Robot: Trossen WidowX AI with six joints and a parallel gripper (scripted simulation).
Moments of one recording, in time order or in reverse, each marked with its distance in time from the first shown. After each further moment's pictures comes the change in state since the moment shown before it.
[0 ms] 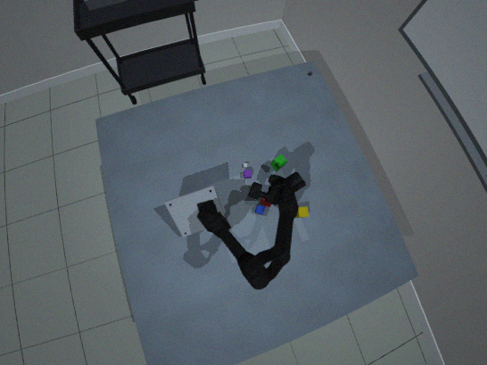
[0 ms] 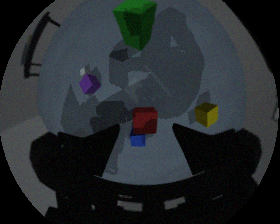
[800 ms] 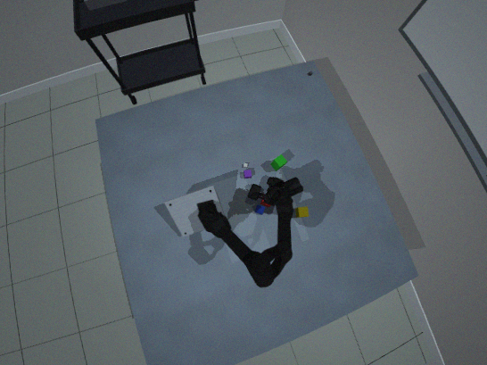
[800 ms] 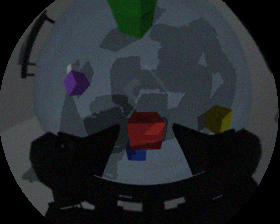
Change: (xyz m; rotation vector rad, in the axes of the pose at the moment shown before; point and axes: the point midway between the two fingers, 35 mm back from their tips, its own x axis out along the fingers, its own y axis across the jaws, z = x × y) arm 0.039 -0.001 0.000 0.000 0.001 -0.001
